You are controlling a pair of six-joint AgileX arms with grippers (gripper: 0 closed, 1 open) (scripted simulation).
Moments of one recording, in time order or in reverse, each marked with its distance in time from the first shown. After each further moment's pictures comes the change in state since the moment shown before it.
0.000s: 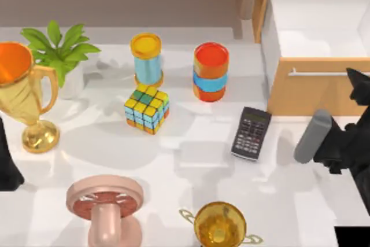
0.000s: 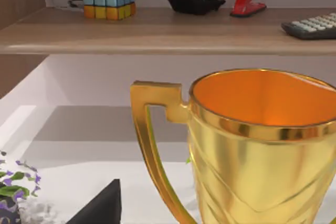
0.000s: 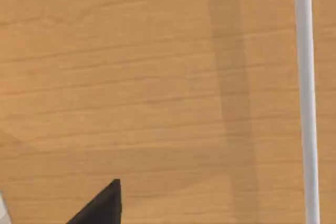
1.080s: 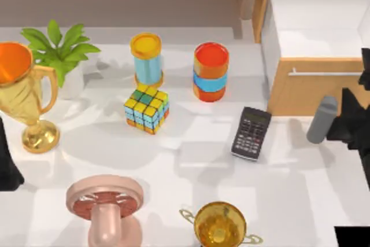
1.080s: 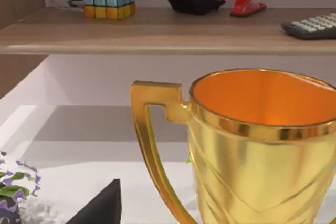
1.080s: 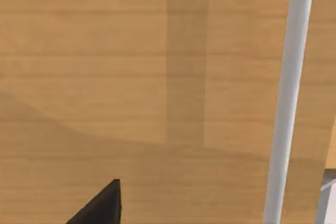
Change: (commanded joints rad) left arm 0.000 0.000 0.000 0.000 0.000 0.000; right arm -0.121 0.172 0.084 0.237 -0.042 -0.221
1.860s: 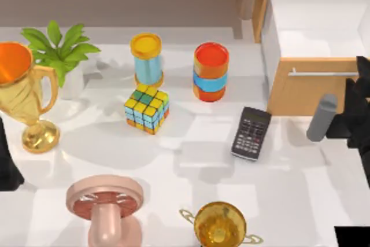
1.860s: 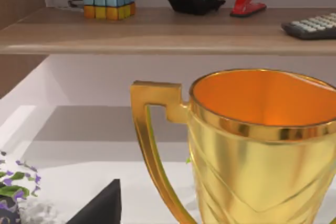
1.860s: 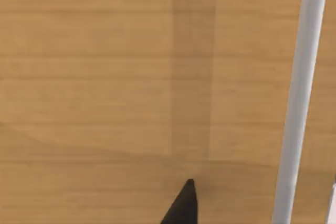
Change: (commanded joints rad) left arm 0.000 0.000 0.000 0.000 0.000 0.000; right arm -0.006 0.002 0.013 -0.011 -0.006 0.000
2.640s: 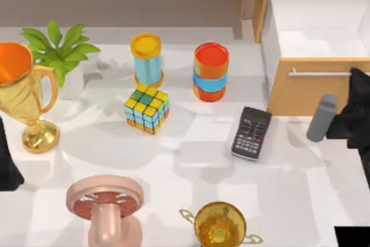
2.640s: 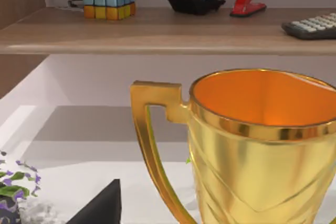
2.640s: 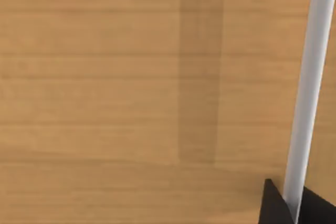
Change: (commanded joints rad) left arm 0.000 0.000 0.000 0.000 0.000 0.000; right arm 0.000 0.000 0.000 0.000 0.000 0.000
